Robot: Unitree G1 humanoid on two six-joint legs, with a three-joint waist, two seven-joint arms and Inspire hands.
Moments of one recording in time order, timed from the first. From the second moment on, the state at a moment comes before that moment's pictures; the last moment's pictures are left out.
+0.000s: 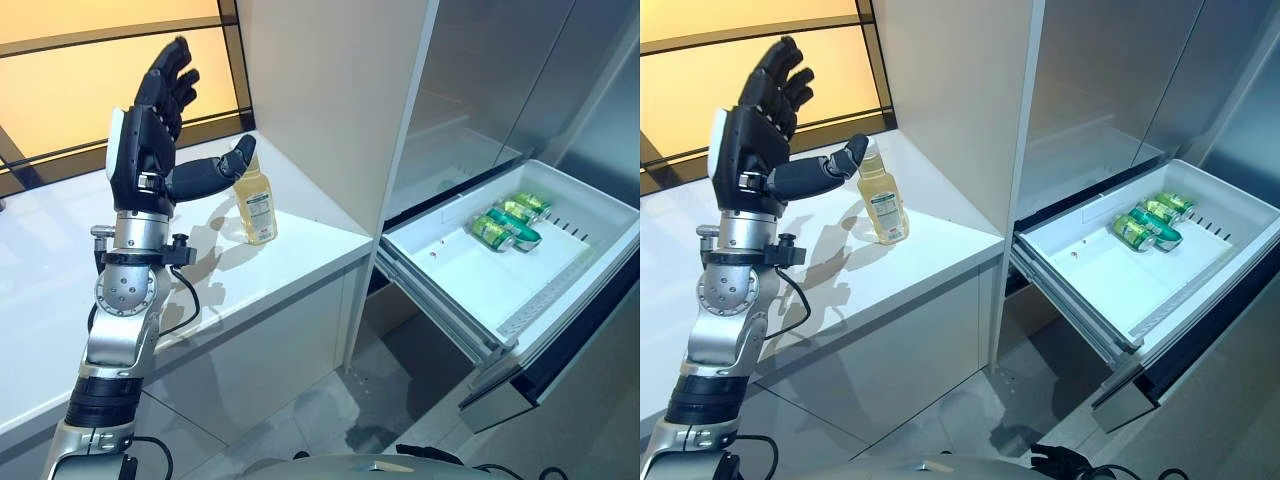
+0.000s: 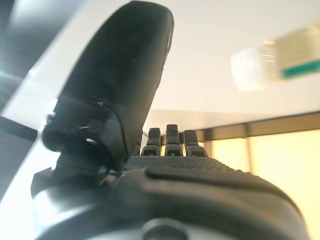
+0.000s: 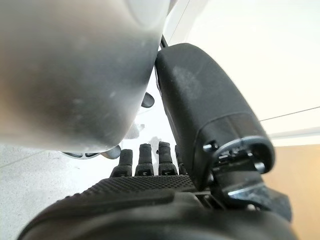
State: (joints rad) left arm -0.20 0.53 0.08 -0.18 -0.29 -0.23 0.13; right arm 0.02 -0.25 0.29 1.24 0.17 -0.04 0.29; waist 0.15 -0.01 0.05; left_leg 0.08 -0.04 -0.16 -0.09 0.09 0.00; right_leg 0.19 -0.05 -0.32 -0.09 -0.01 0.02
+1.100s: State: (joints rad) left arm -0.19 0.52 0.04 0.05 -0.47 -0.09 0.11; right arm 0.00 -0.25 0.29 1.16 0.09 0.03 0.31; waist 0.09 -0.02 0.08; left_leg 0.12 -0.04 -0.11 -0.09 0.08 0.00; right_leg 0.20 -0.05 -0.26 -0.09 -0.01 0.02
